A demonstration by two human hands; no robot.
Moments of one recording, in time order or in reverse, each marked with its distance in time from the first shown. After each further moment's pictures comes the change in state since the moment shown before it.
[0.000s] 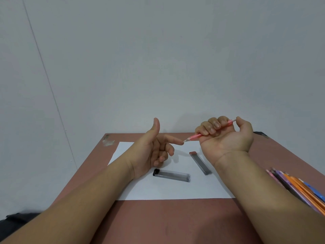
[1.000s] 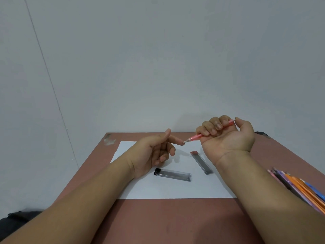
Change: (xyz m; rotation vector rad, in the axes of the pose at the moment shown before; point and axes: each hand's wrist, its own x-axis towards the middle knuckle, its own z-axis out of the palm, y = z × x) left_hand 0.002 -0.009 -0.008 0.006 -0.055 0.043; right_hand -0.002 0.000 0.001 -0.026 -0.015 -0.001
